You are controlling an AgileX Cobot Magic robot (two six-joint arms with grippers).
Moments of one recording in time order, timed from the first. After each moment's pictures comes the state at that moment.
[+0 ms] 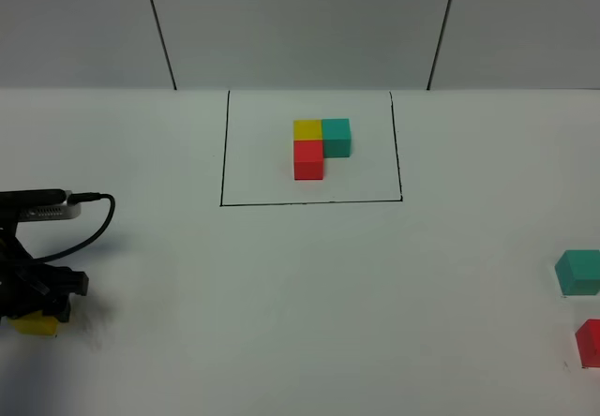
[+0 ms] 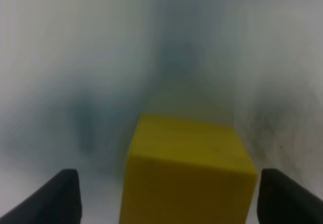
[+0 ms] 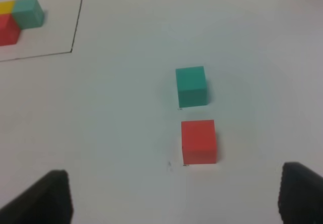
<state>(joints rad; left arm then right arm) 0.01 1.76 -0.79 0.11 0.46 -0.12 0.01 -0.01 -0.49 0.02 1.07 0.10</state>
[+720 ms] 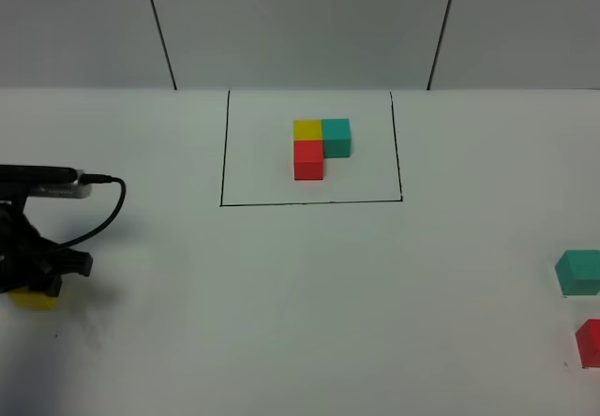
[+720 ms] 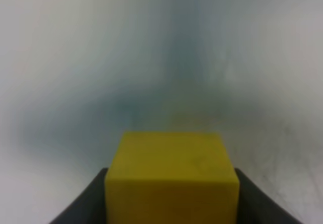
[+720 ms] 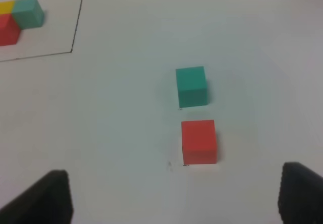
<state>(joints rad) -0.03 1.76 -0.90 0.14 0.53 -0.03 0.01 -0.01 -0.49 0.02 1.07 0.10</state>
